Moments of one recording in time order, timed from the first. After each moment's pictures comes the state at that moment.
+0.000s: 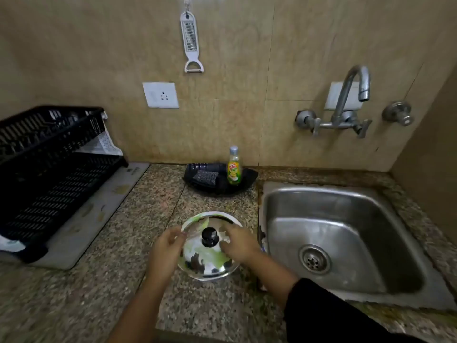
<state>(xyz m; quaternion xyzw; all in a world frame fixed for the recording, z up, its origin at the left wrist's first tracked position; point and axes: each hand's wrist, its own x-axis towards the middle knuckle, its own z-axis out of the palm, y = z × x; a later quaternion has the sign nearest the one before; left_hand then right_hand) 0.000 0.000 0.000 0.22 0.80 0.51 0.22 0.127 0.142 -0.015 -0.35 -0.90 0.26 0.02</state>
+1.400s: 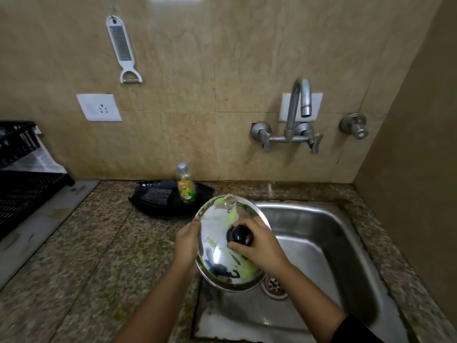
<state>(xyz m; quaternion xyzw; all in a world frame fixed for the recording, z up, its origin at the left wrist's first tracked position) 0.121 0.183 0.033 0.11 0.65 0.66 0.36 0.272 0.278 0.009 -0.33 -0.84 0.37 0.23</state>
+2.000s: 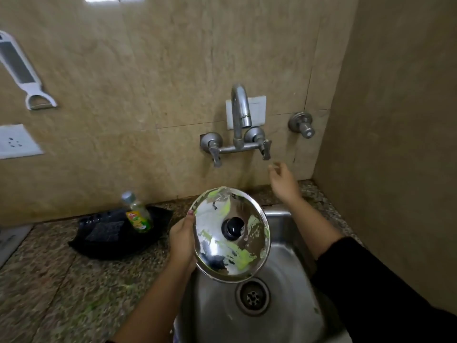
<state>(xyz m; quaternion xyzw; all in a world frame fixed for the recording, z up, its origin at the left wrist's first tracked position) 0.159 0.297 0.045 0.16 0.62 0.67 0.37 0.334 0.470 0.078 -0.55 -0.63 0.39 0.38</state>
